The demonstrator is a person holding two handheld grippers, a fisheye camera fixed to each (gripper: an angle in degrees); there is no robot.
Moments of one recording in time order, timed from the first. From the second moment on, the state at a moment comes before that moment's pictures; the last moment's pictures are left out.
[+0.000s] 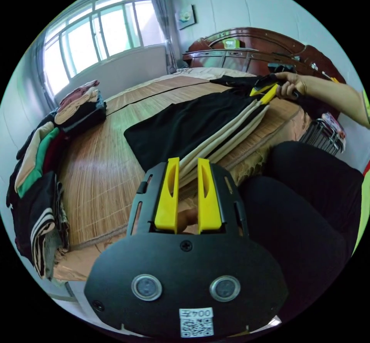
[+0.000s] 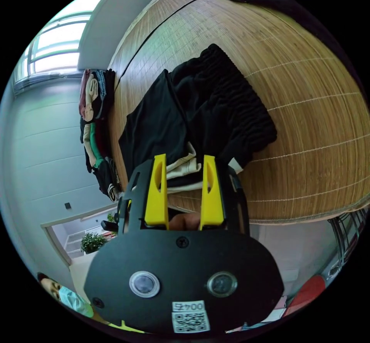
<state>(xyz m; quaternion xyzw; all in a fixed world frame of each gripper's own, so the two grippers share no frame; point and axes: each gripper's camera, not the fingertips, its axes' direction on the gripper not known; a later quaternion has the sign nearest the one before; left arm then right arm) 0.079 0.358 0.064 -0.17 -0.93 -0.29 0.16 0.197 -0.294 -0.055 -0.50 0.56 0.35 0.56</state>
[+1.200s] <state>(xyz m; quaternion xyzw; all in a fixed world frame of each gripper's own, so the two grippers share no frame) 0.060 0.405 0.001 -0.18 -0.91 -0.32 0.17 0.169 -0.328 0.145 -0.57 0.56 0.29 0.53</state>
